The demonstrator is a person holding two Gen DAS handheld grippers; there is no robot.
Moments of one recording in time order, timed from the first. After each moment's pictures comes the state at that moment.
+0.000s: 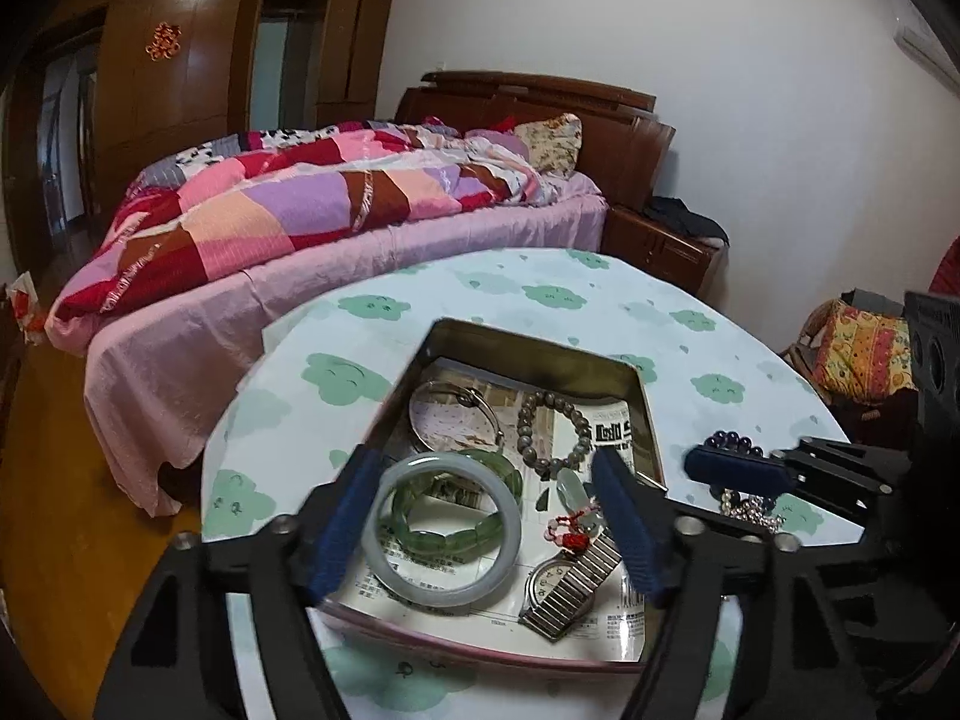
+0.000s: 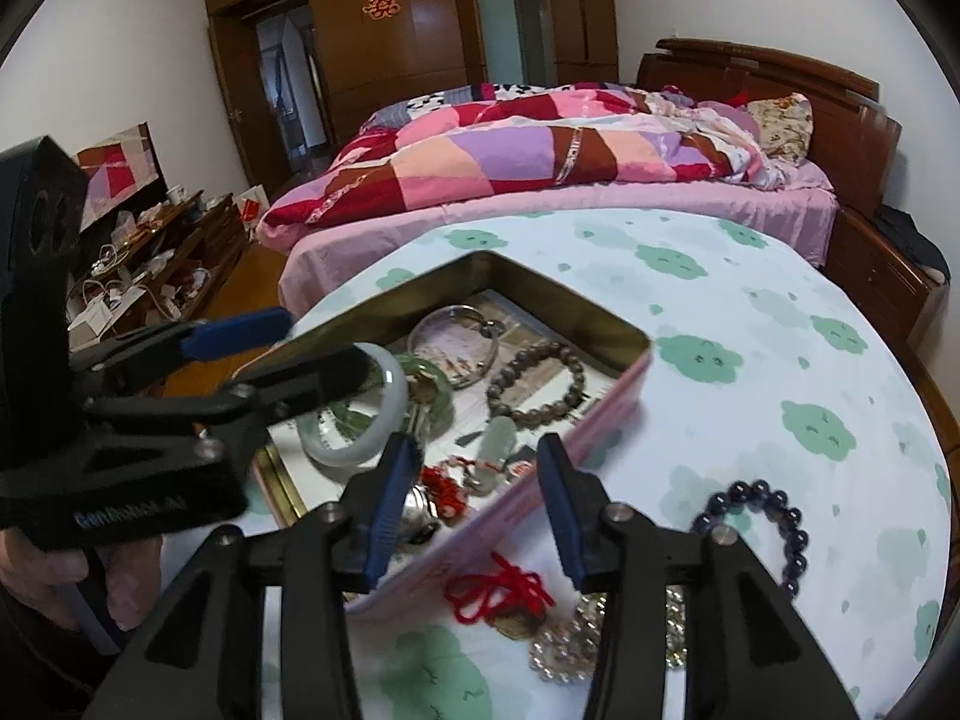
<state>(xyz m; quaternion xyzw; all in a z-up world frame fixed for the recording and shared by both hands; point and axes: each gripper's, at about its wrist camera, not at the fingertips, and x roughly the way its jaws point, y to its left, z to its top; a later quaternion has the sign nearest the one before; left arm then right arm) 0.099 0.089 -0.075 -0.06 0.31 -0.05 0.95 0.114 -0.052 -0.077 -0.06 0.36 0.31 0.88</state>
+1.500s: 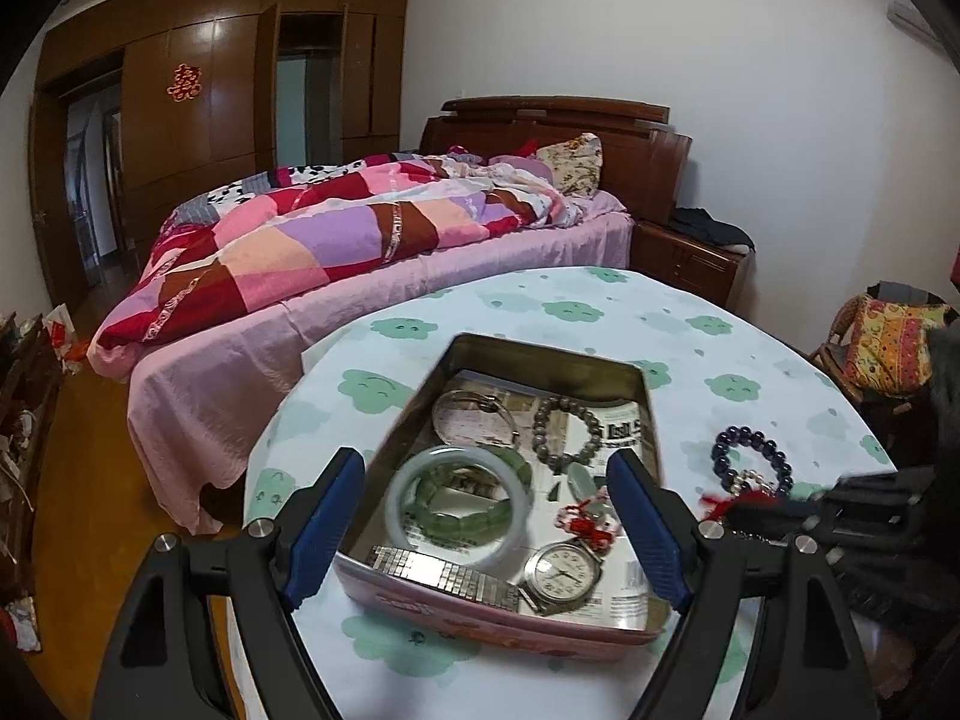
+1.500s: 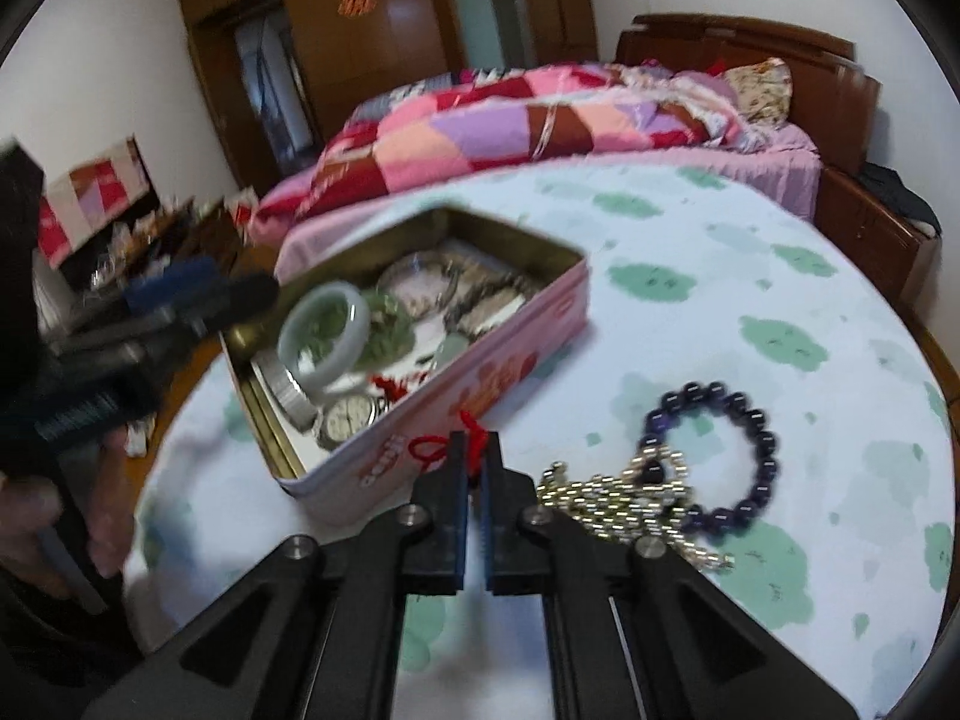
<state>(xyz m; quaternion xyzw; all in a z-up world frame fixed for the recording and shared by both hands) 0.073 0.072 -0.069 -0.02 0.29 -0.01 0.96 0.091 -0.102 -0.086 -0.03 0.38 0.30 0.87</state>
